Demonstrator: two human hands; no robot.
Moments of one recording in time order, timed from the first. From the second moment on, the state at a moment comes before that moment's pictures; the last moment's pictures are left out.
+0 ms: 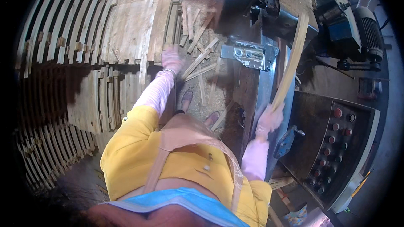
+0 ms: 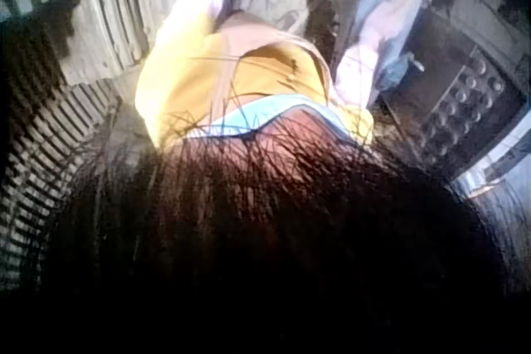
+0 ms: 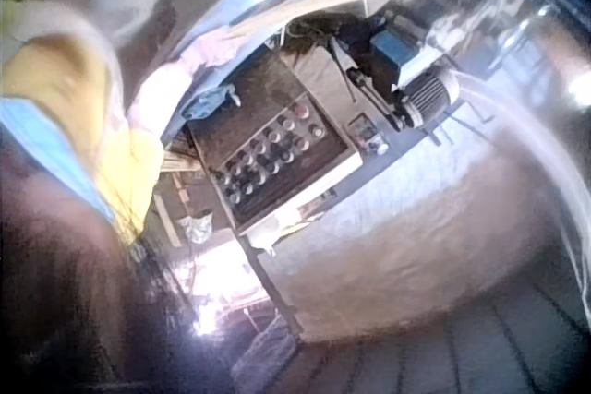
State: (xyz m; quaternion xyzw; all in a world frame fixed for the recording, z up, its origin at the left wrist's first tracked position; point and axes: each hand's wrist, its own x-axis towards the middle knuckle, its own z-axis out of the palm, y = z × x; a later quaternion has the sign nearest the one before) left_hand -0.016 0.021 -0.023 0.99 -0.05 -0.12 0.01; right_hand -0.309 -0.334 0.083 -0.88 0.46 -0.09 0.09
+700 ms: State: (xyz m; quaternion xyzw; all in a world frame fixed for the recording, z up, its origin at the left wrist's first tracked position) left_hand -0.023 0.037 0.029 0.43 0.02 -0.34 0.84; right_hand -0.280 -0.387 0.082 -0.95 0.29 -0.15 -0.01
